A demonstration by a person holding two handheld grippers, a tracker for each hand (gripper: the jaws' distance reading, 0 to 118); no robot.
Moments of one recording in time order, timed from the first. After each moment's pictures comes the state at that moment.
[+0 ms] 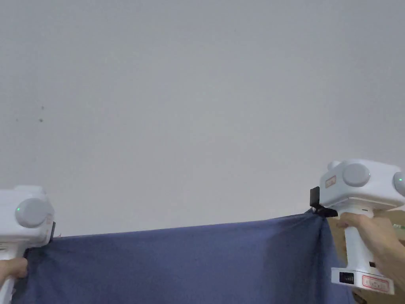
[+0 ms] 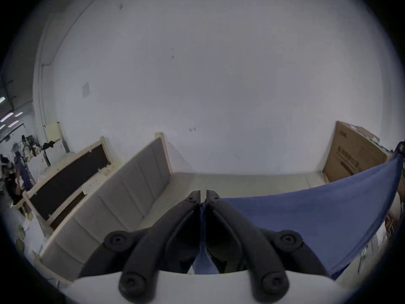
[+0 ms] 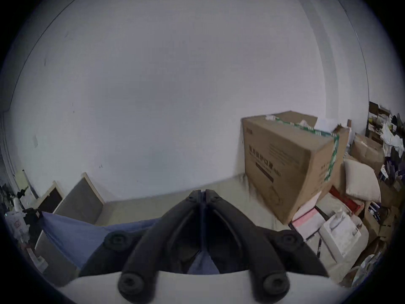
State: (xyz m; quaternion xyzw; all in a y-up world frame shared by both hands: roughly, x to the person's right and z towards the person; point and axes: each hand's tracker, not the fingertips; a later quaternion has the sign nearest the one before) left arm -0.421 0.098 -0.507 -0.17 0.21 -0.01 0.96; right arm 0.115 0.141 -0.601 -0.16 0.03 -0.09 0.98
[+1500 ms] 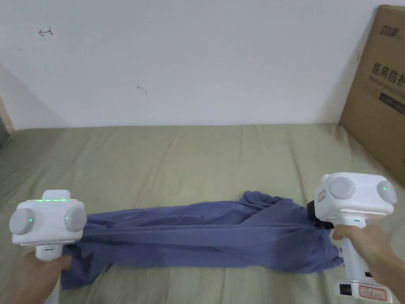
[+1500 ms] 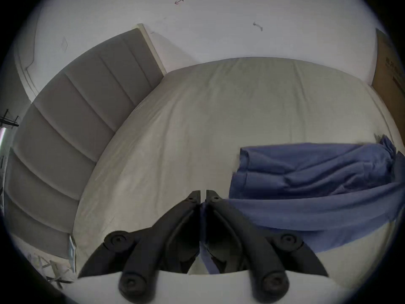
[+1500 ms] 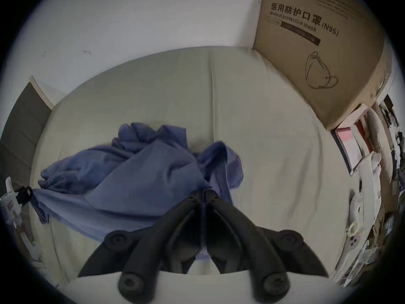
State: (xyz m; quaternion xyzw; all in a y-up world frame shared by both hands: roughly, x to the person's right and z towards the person) left arm -0.440 -0.342 -0.615 -0.44 0.26 -0.03 0.86; right arm 0.067 -0.317 -0.719 -0.50 0.00 -0.01 0.87
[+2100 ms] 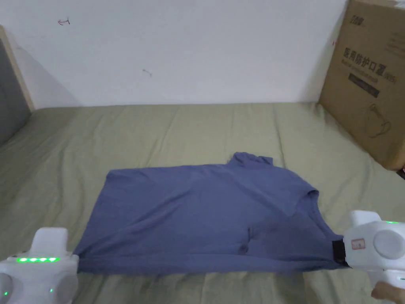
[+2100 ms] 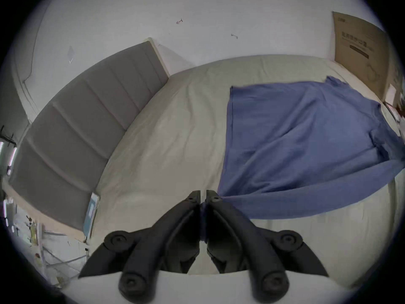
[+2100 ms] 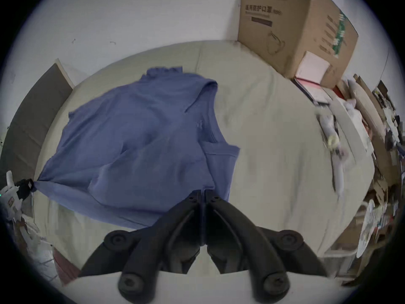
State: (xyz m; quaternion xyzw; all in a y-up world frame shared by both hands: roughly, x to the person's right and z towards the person) left arm -0.388 -0.329 -0.303 -0.41 0.23 -0.08 0.88; right arm 0.128 -0.308 -0.399 -0.49 0.02 -0.01 0.87
